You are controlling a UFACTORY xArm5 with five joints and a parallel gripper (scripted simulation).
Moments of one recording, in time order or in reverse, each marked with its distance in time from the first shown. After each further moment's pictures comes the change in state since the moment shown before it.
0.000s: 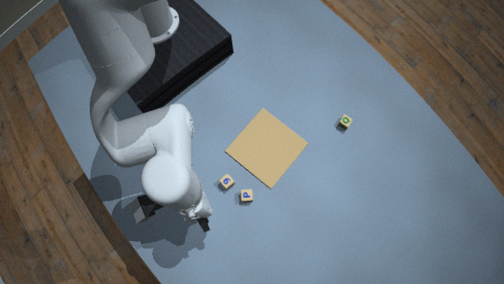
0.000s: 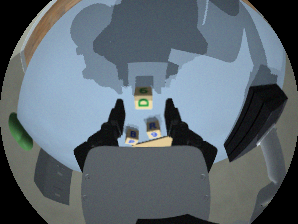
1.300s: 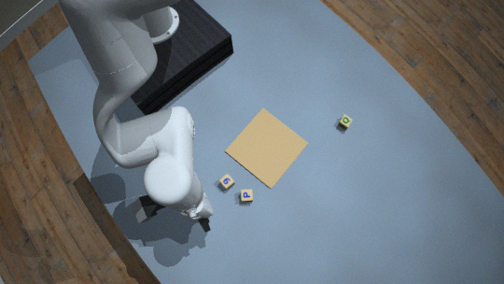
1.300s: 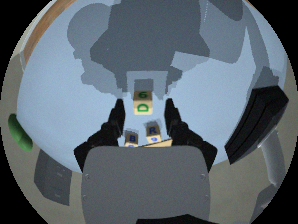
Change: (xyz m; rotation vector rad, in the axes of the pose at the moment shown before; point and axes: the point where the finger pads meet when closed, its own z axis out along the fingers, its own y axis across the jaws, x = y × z) arm 0.000 0.001 0.011 -0.001 0.000 0.000
